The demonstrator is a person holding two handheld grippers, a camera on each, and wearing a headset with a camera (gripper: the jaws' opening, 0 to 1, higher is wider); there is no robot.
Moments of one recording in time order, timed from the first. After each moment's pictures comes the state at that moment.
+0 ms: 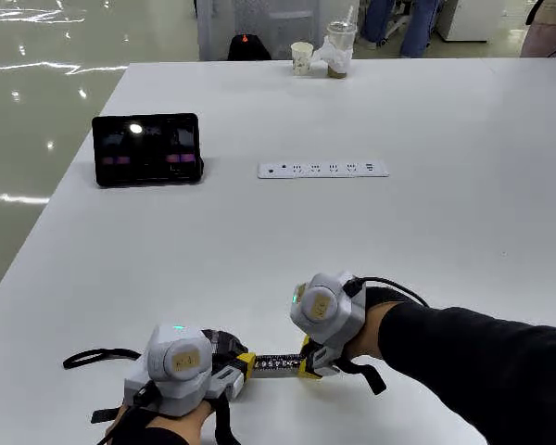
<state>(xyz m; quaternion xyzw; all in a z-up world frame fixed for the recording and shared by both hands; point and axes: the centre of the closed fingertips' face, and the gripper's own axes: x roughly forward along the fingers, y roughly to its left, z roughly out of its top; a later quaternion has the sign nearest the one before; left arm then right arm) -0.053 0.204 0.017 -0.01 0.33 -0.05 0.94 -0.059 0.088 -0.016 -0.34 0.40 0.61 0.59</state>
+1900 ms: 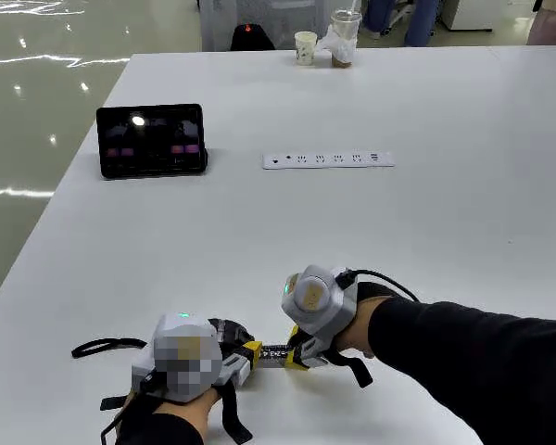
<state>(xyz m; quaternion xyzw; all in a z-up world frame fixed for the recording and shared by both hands) -0.053 0.205 0.018 -0.02 0.33 -0.05 0.94 -0.066 0.115 -0.016 -0.33 0.38 0.63 0.60</state>
